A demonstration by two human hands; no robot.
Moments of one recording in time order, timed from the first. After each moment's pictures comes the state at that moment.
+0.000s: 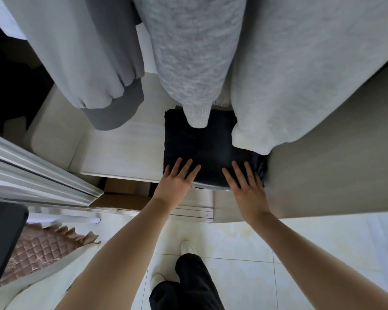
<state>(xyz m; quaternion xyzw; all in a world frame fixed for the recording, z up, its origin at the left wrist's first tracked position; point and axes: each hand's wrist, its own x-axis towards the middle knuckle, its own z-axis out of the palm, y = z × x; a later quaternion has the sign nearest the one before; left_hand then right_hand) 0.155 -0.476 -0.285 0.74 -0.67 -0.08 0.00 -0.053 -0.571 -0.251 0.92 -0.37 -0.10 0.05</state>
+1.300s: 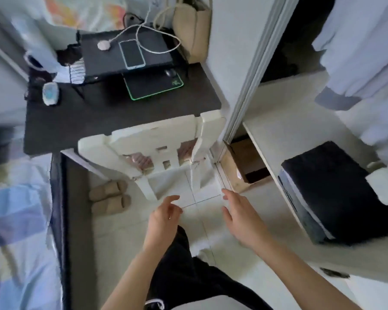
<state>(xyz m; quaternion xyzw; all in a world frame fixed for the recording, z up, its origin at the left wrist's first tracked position) -0.117 -0.156 -0.166 0.84 0.20 -0.11 0.49 -0.080 -0.371 -0.138 0.95 0.12 -0.17 -0.24</state>
